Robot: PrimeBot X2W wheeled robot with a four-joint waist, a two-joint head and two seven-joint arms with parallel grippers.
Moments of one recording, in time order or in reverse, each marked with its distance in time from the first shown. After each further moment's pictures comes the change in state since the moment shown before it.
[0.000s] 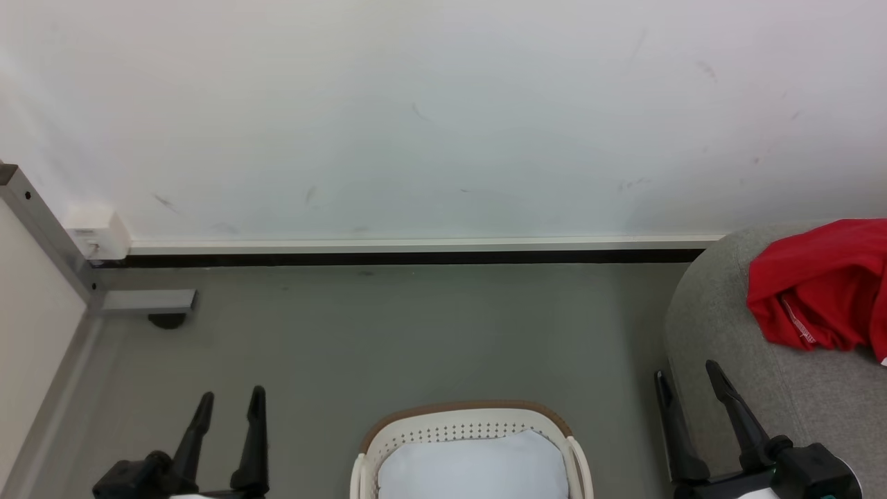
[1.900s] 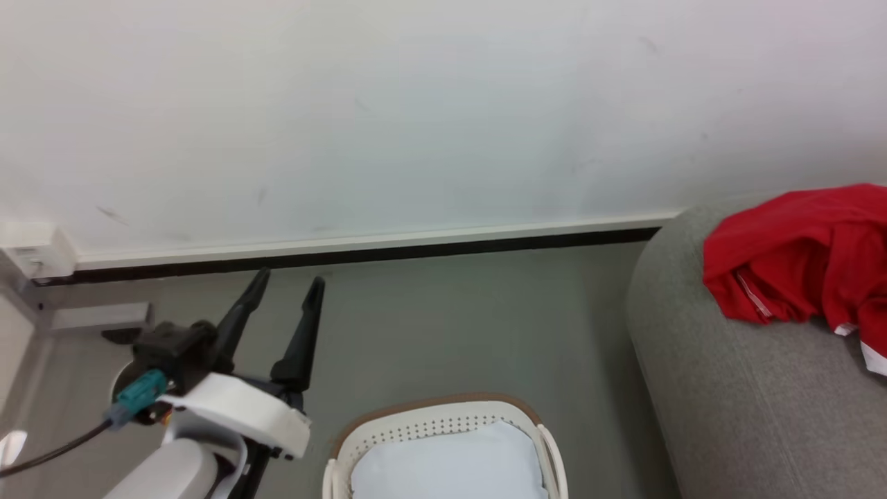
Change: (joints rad) left arm -0.388 0.448 -0.645 -0.170 -0.431 0.370 0.000; right arm -0.290 -0.237 -0.386 -0.186 -0.009 0.000 0.511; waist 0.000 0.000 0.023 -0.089
